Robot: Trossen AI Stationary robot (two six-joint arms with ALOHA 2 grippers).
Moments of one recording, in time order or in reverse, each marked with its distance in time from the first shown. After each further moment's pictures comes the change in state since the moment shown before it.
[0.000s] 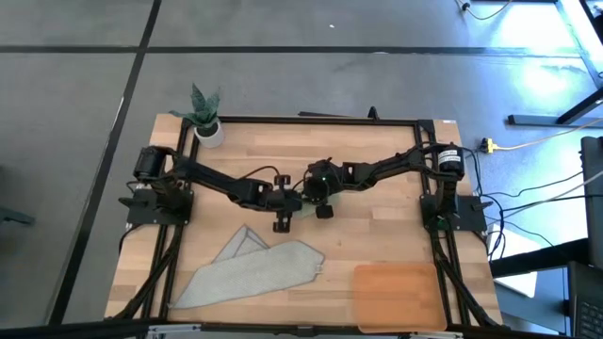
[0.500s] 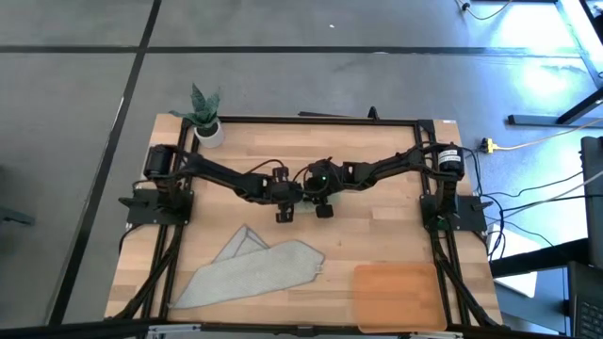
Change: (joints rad) left arm 0.085 0.069 0.001 0.009 -0.059 -0.006; right arm 0.000 -0.001 0.000 -0.004 -0.001 -0.004
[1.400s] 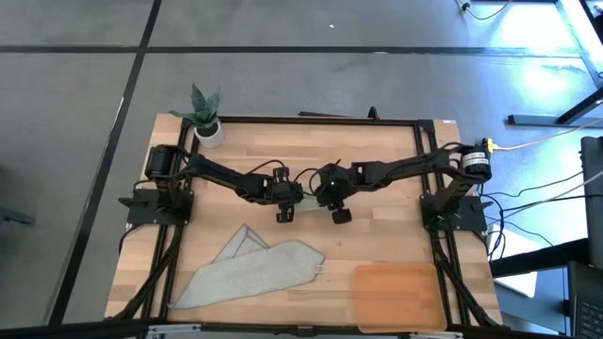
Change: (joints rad) left arm 0.001 0.020 0.000 -0.004 -0.002 0.001; right arm 0.070 -0.204 -0.001 -0.376 0.033 -0.050
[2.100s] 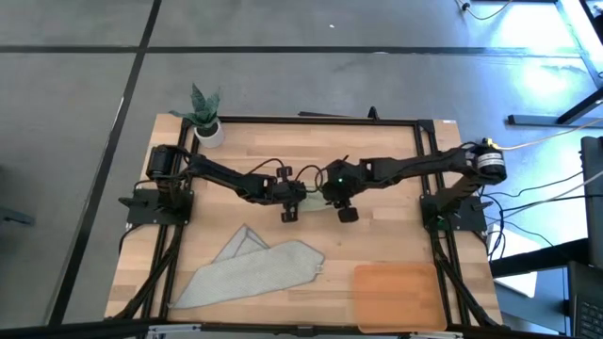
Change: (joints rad) left arm 0.000 0.005 -0.004 0.130 -0.008 0.006; right arm 0.005 -0.119 0.001 -0.117 0.001 0.069
